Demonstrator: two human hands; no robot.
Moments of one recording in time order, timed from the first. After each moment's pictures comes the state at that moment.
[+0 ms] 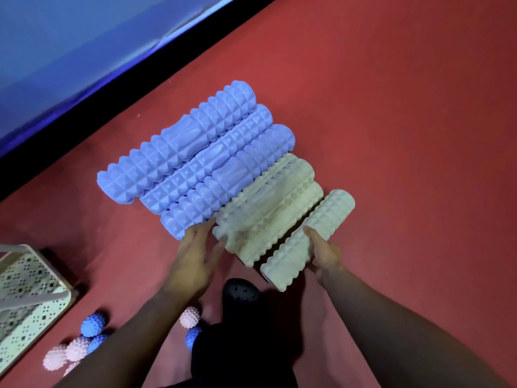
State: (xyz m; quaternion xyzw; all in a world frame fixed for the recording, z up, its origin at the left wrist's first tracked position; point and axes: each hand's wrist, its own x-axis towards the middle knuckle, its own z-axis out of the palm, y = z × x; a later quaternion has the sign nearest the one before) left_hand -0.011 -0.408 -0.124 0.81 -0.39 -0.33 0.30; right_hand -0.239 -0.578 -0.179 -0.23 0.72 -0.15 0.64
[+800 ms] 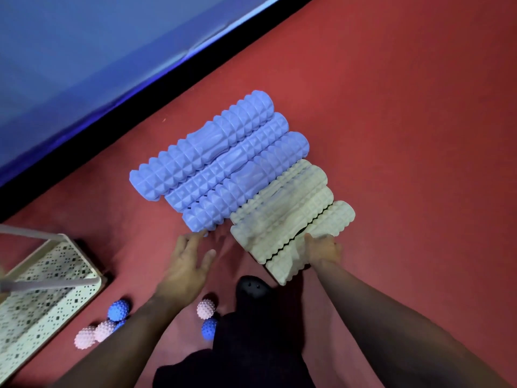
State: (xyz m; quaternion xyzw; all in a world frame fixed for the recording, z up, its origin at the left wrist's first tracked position) left_hand 0.013 -0.357 -0.106 0.84 -0.35 -0.32 0.25; right_hand -0.203 -0.572 -0.170 -0.50 0.75 0.06 0.42
